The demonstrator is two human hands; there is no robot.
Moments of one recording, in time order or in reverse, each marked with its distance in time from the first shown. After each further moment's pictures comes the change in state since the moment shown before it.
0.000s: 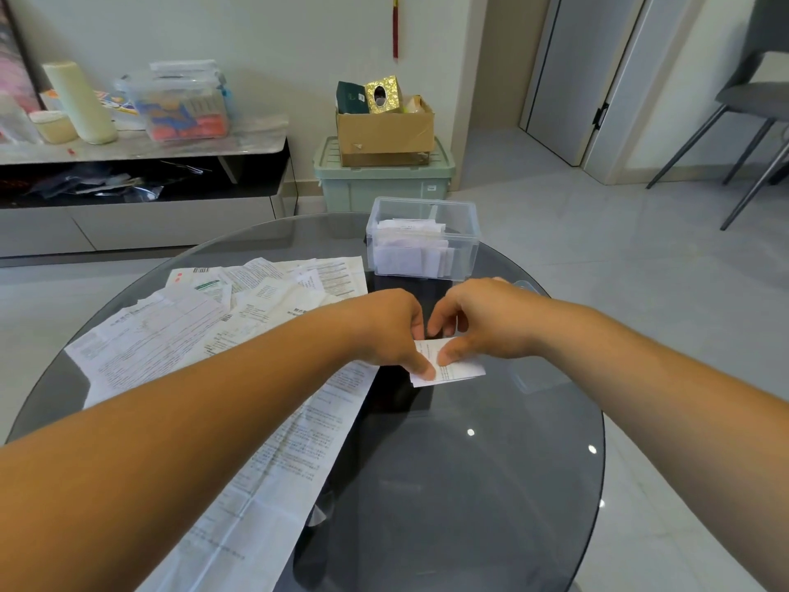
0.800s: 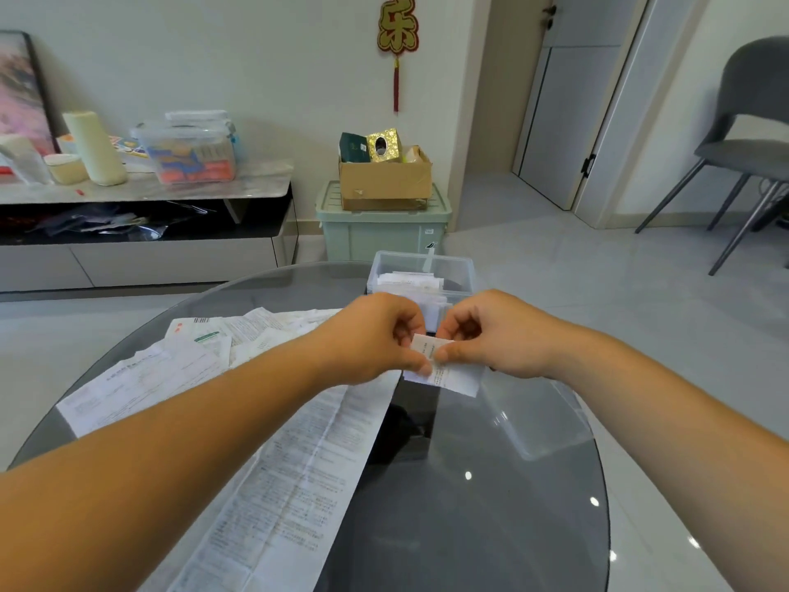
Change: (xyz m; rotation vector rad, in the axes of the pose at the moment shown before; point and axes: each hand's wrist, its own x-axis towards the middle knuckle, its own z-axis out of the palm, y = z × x) left_hand 0.000 -0.012 -0.037 -0.233 0.306 0.243; right_hand 0.003 0.003 -0.038 0.473 0.103 0.016
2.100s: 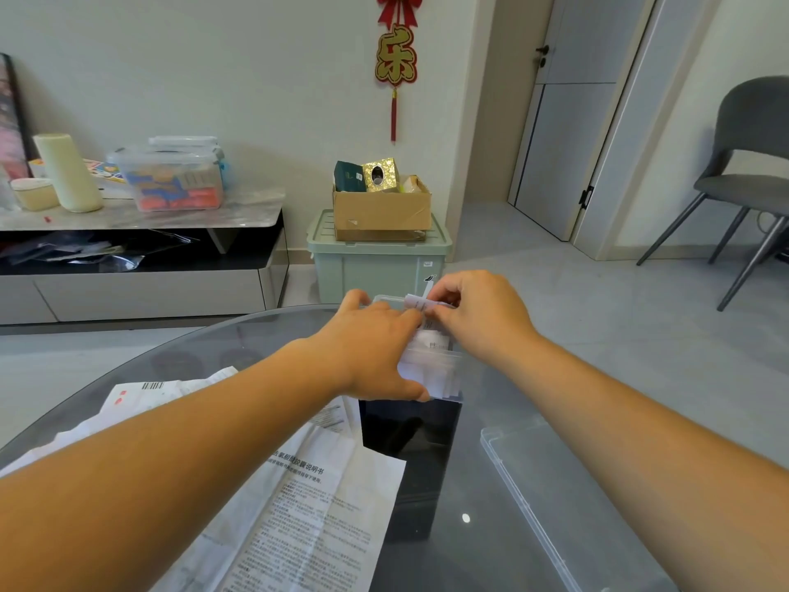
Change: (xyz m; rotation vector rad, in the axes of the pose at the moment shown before) left_hand 0.105 -0.055 -0.015 0.739 0.006 0.166; right_hand 0.141 0.035 -0.018 -0.276 0.593 -0.044
